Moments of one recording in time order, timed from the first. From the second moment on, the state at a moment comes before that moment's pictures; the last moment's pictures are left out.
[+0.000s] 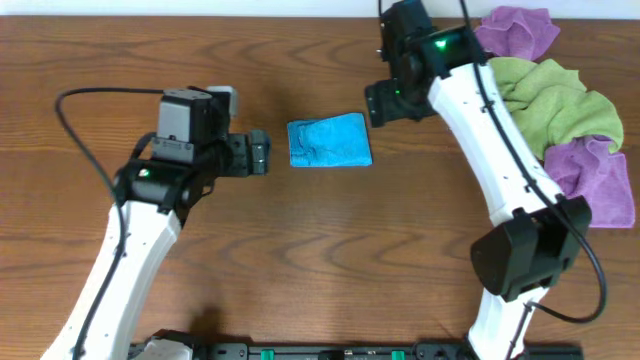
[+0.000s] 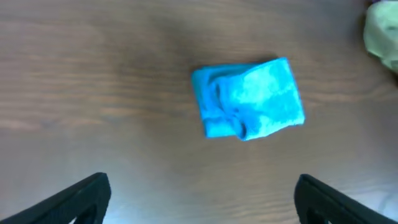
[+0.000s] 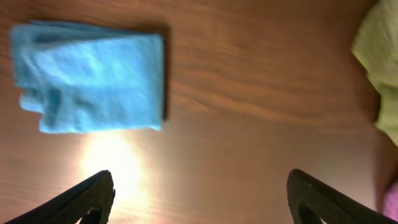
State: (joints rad) left arm -0.21 1.33 1.09 -0.62 0.22 -0.23; right arm 0.34 2.00 2.01 -1.34 0.10 0.17
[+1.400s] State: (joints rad) left arm -0.21 1.99 1.08 0.01 0.61 -0.60; right arm 0.13 1.84 1.63 -0.96 -0.14 0.04
